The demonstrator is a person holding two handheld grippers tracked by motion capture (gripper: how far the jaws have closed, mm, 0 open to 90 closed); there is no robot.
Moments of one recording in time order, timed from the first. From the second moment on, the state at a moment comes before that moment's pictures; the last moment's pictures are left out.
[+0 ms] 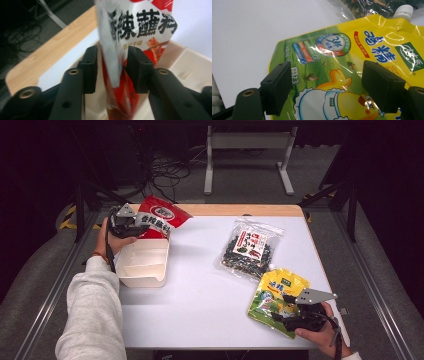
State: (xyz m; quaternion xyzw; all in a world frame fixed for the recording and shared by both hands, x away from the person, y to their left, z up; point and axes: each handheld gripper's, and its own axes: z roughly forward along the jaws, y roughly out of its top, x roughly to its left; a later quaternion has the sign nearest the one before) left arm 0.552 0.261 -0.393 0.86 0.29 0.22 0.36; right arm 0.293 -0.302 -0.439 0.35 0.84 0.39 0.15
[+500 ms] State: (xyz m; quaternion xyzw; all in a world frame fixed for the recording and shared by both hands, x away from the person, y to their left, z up) left arm 0.533 0.285 -0.388 0.85 0.29 0.21 0.38; right arm 0.295 -0.299 -0.440 0.34 0.84 0.40 0.13
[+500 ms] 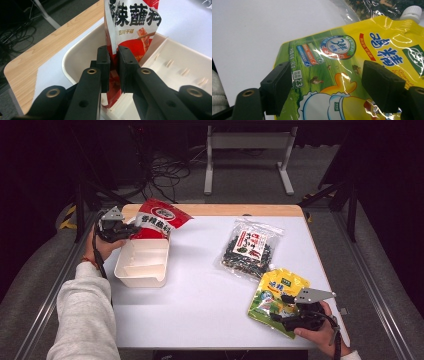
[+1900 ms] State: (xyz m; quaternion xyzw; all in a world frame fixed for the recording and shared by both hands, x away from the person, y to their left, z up) left arm 0.528 0.283 -0.385 0.81 0.34 0.21 0.44; right arm 0.296 -0.298 -0.439 0.34 0.84 0.41 0.13
